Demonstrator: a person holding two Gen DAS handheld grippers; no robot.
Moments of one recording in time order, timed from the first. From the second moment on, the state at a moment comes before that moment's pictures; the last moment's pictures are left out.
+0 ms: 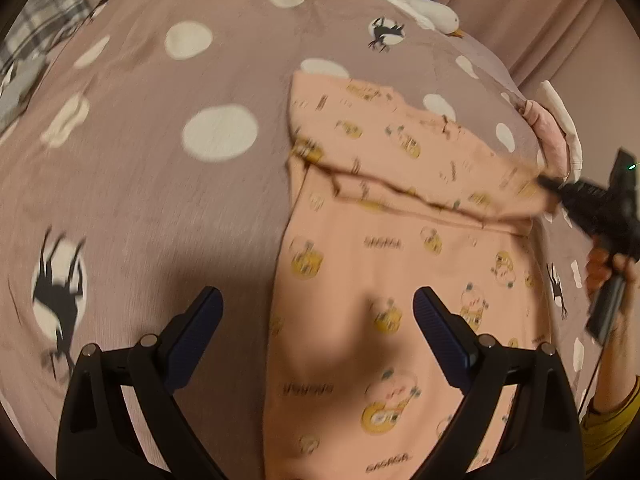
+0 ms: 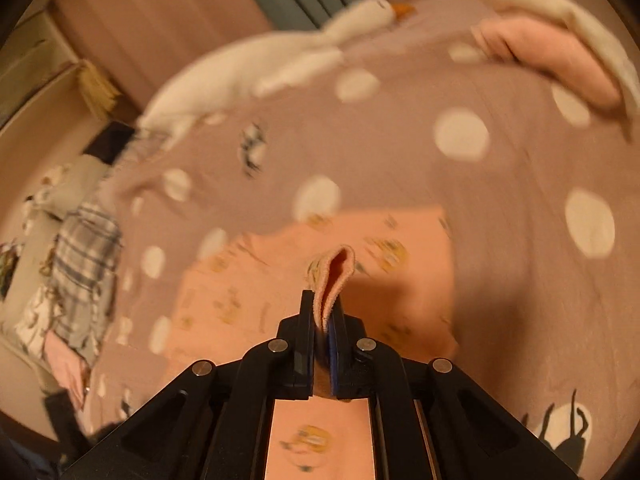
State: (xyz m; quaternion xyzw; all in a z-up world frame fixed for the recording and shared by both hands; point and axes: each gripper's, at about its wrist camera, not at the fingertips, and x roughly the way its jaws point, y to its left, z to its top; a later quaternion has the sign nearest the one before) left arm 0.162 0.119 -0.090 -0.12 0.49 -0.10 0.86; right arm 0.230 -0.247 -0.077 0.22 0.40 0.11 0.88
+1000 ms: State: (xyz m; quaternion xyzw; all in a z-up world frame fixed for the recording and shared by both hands) left arm 0.190 0.132 -0.109 -0.13 0.51 -0.12 0.84; right arm 0.139 -0.267 -0.107 0.19 0.42 0.13 0.88
